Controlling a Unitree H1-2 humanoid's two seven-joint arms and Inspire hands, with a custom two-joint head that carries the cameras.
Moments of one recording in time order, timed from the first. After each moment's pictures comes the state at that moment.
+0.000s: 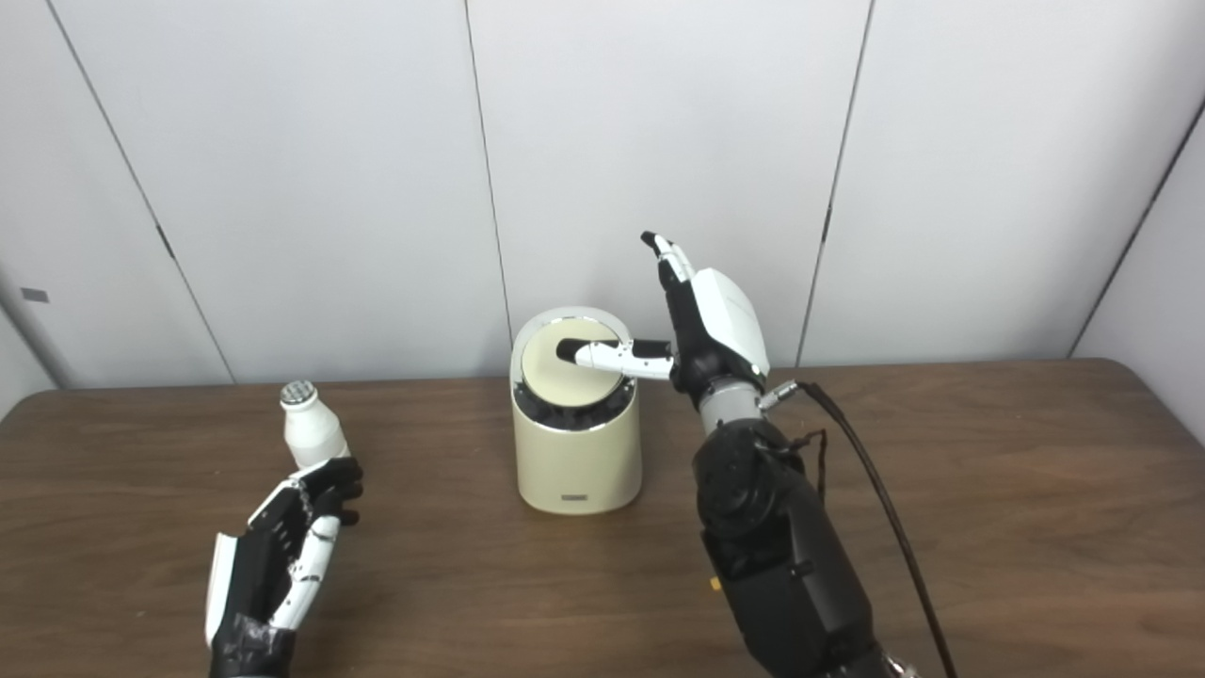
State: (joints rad) left arm -0.04 0.03 0.06 0.00 0.18 -0.29 0.14; right arm -0.62 -0.08 0.19 0.03 -0.71 0.47 0.00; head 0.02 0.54
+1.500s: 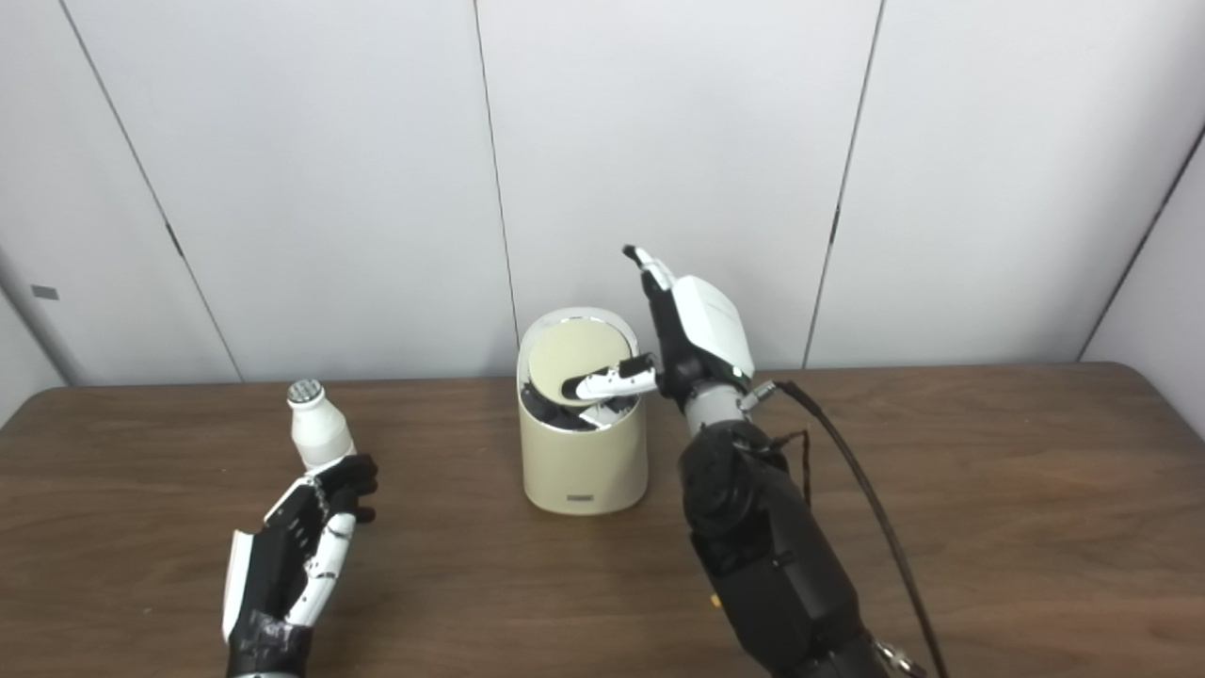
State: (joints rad) left arm -0.04 0.01 0.06 0.00 0.16 -0.29 0.14; right arm -0.64 -0.09 0.23 0.10 -0.68 0.46 -0.03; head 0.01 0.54
